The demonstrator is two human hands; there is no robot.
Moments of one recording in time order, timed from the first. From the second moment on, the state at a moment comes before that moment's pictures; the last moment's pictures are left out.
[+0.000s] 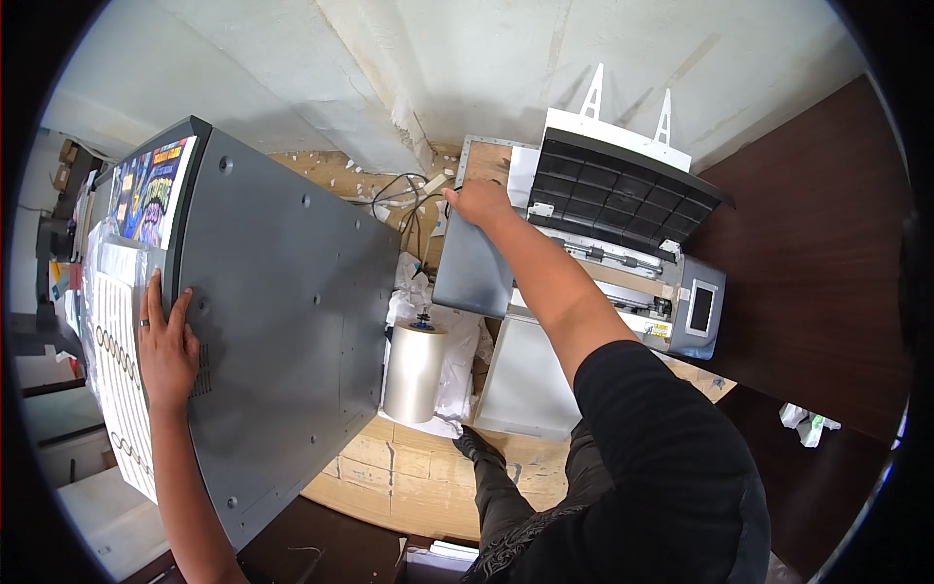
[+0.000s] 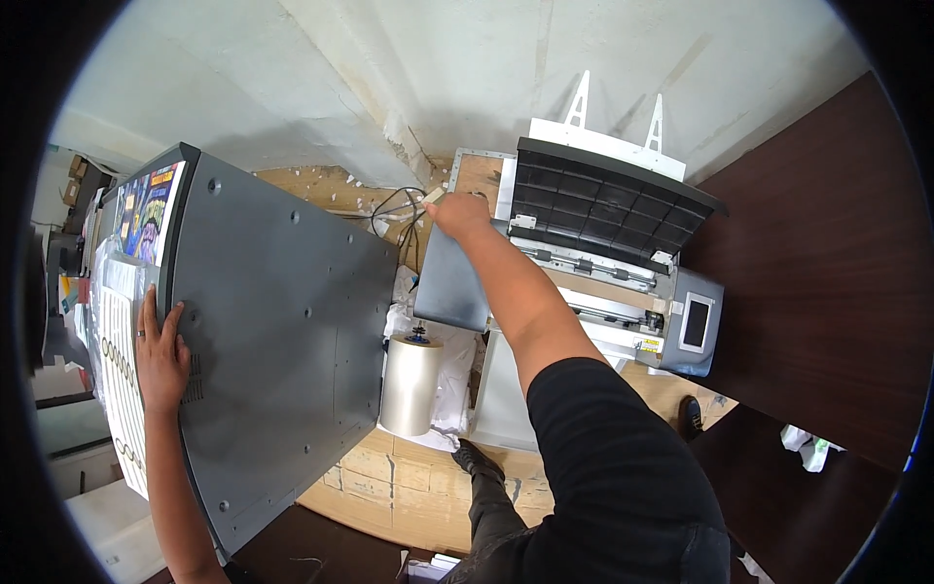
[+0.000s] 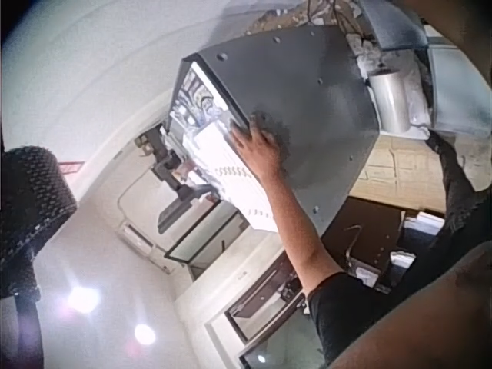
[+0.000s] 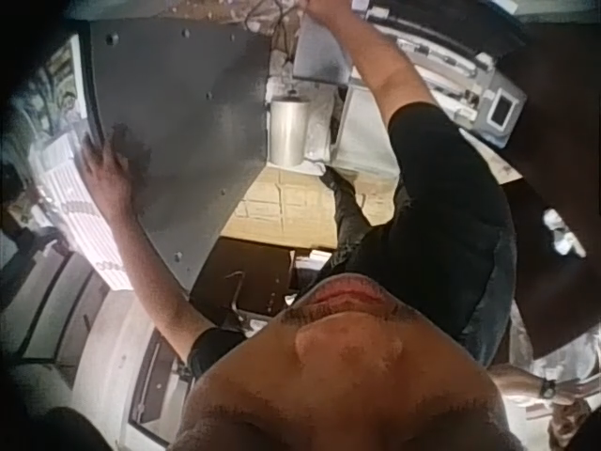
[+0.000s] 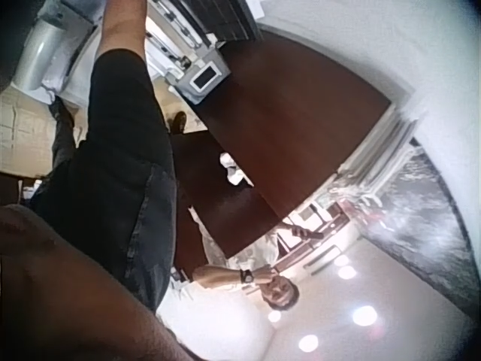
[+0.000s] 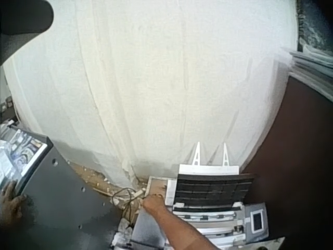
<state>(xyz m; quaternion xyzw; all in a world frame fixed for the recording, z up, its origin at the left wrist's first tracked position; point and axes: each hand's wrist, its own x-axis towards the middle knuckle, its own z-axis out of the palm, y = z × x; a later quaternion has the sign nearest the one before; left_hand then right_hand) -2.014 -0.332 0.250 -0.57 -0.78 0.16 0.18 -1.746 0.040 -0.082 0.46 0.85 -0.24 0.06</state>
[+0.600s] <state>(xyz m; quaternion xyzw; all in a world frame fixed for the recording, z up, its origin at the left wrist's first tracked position) -2.014 -0.332 0.249 -0.56 -0.79 0.17 0.18 -1.743 0.040 -0.090 0.46 0.85 -0.25 0.02</state>
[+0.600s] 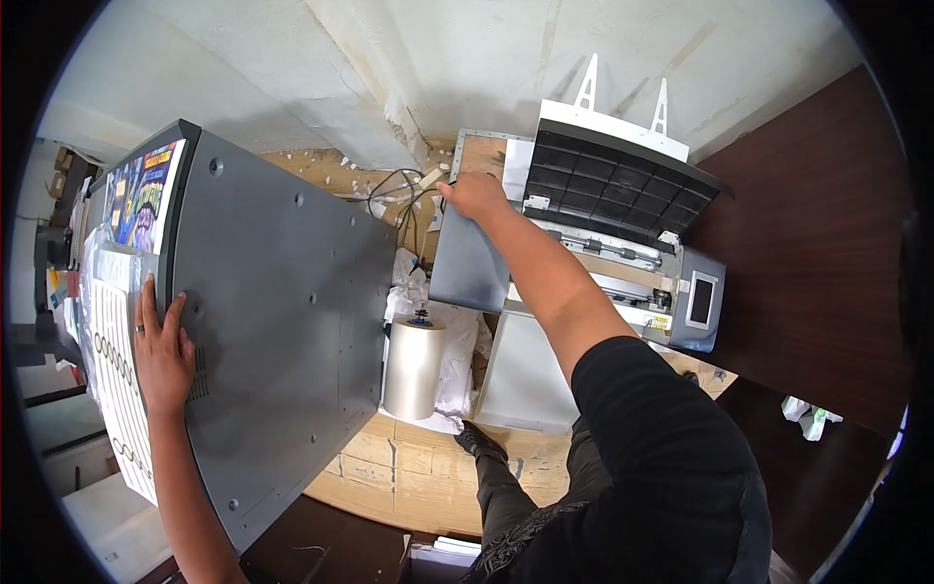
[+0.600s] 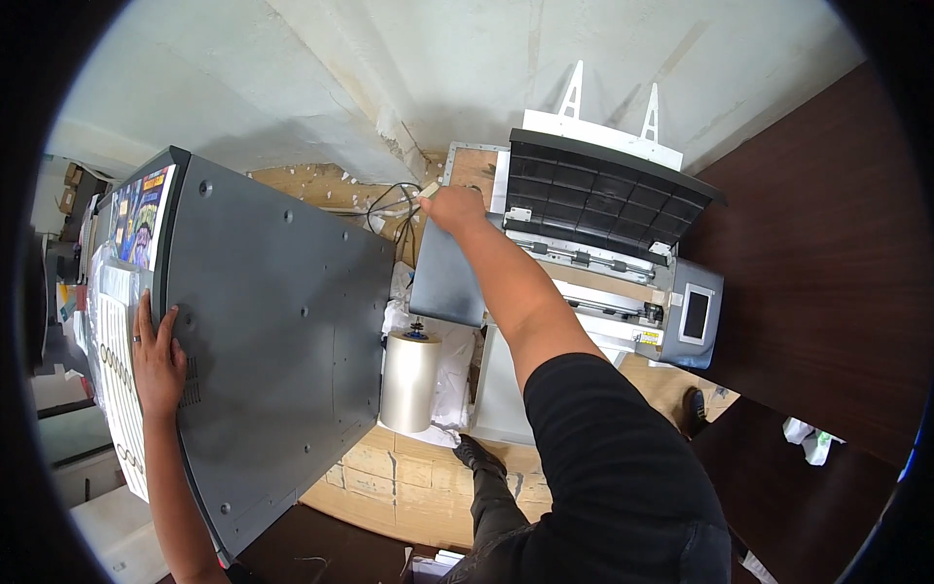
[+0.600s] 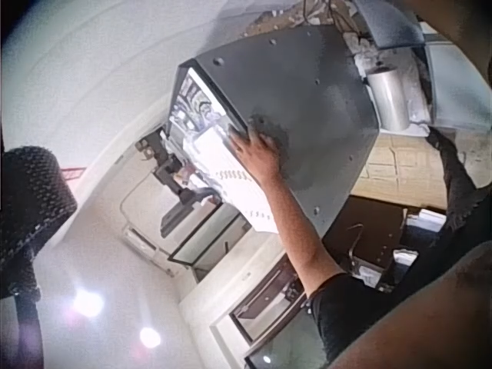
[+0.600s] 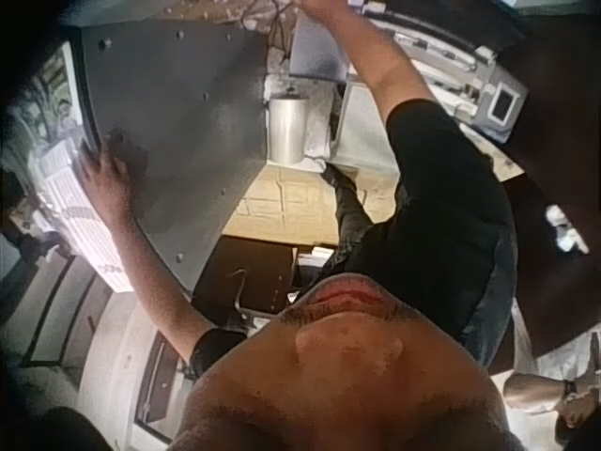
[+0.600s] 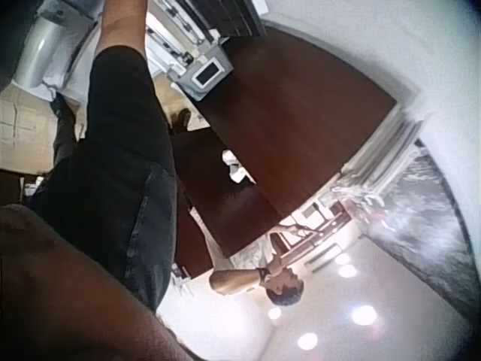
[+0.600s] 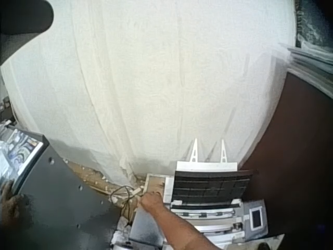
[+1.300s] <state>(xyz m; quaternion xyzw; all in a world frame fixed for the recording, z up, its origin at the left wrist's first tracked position) -2.021 -0.338 0.246 -0.59 -0.77 0.14 0.19 -1.668 -0.187 -0.034 0.17 0.82 -0.43 -0.33</state>
